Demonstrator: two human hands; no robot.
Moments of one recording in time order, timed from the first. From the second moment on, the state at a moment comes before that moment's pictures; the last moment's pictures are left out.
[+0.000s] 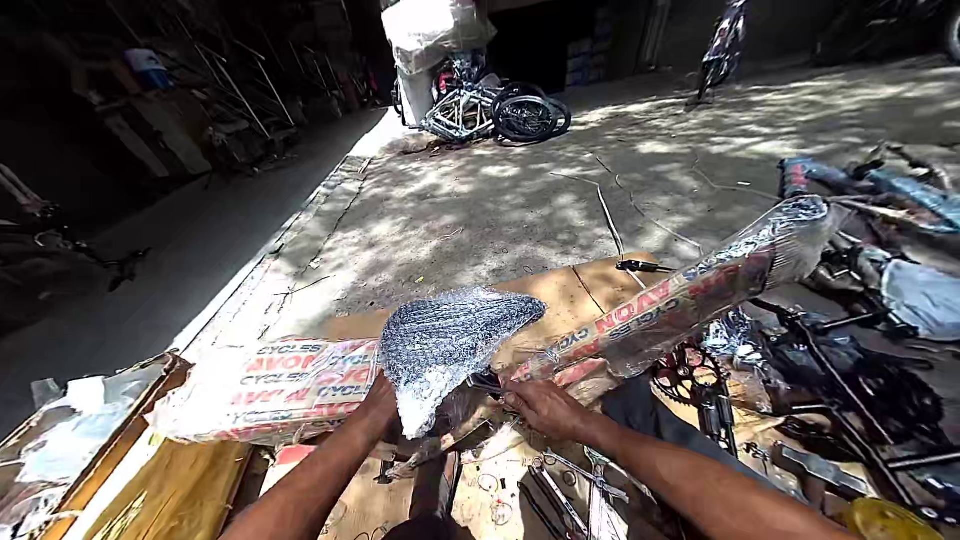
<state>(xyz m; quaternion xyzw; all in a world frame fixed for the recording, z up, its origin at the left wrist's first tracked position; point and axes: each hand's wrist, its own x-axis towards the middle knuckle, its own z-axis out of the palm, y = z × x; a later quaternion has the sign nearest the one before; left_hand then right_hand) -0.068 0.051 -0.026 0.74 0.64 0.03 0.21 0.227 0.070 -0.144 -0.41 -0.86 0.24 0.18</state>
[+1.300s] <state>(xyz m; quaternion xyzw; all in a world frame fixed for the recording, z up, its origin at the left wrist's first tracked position) -0.083 0.045 -0.058 0.80 0.58 0.06 0.12 0.217 0.066 0.070 -0.35 -0.92 0.06 -0.15</state>
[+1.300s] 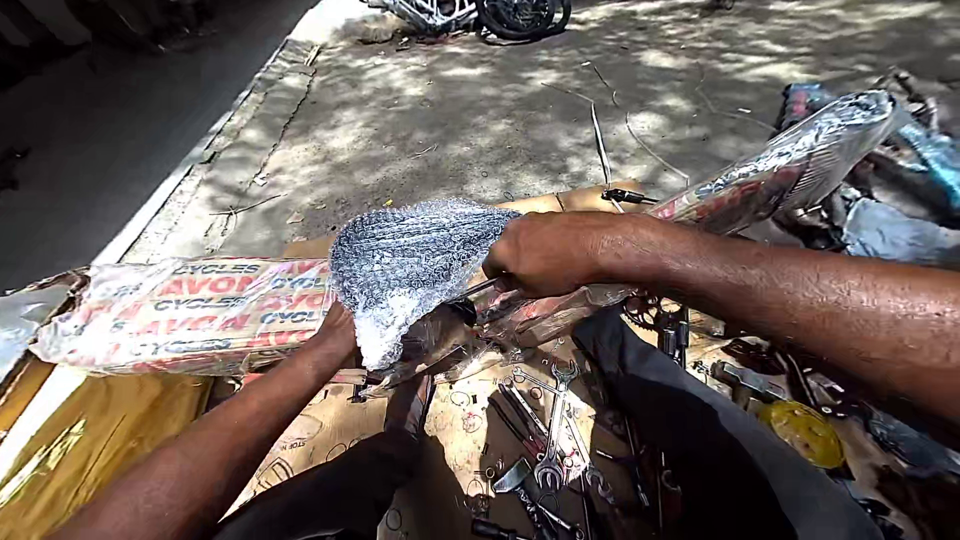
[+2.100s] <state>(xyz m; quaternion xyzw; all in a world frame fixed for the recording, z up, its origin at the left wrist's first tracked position) -0.075 0.056 -0.054 0.79 0.60 0.07 0.11 0.221 0.061 -0.162 -0.41 -0.85 0.21 0.24</state>
